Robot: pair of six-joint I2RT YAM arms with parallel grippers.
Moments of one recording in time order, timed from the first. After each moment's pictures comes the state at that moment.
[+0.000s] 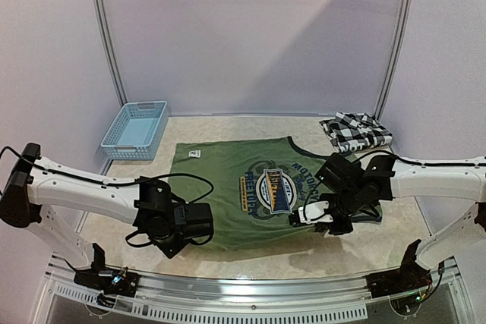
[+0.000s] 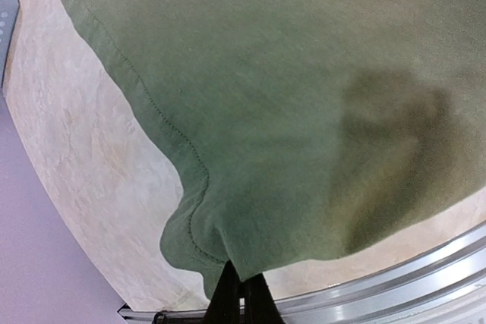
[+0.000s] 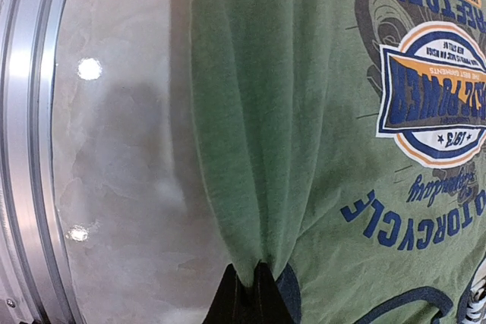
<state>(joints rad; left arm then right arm) -1.29 1.51 0.95 -1.15 -0.40 -0.61 0.92 1.36 0.85 -0.74 -0.08 -0.74</state>
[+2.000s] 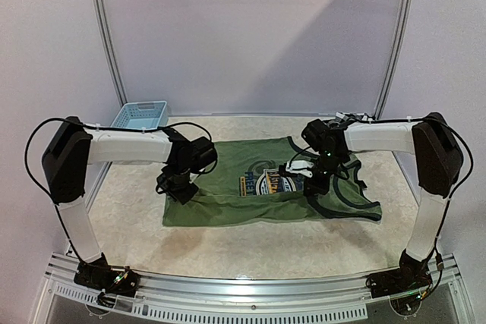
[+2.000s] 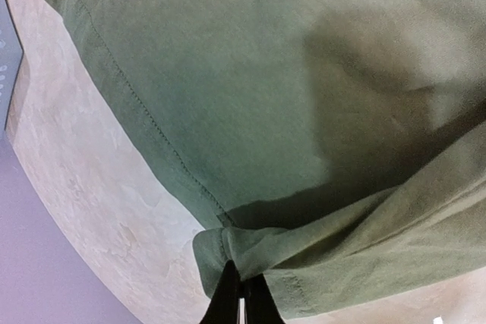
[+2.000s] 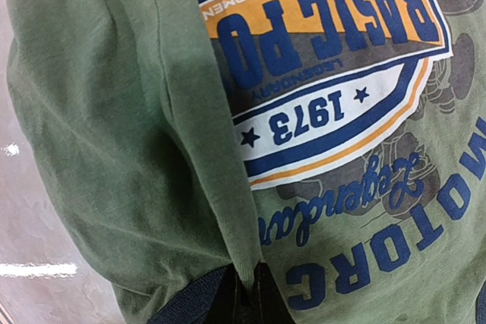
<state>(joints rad) -0.76 1.85 1.26 -1.02 -0.39 -0.20 0.59 1.89 1.30 -0.77 -0.17 -0.68</state>
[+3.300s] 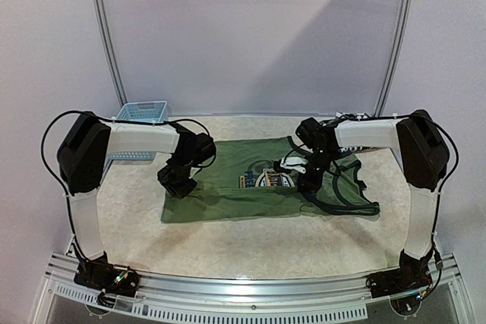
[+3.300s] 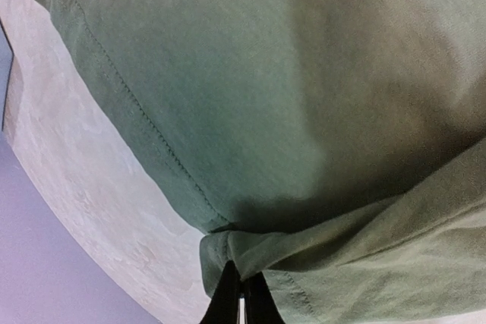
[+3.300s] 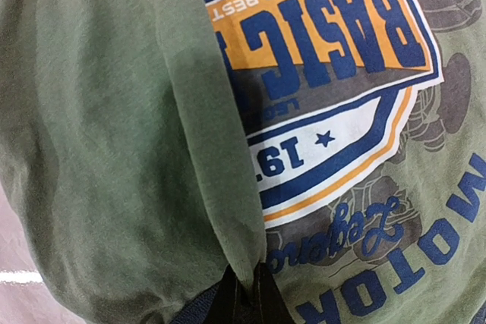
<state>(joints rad) -0.67 1.99 1.38 -1.09 -0.39 -0.15 0.58 2.01 1.41 -0.76 -0.18 -0.67</state>
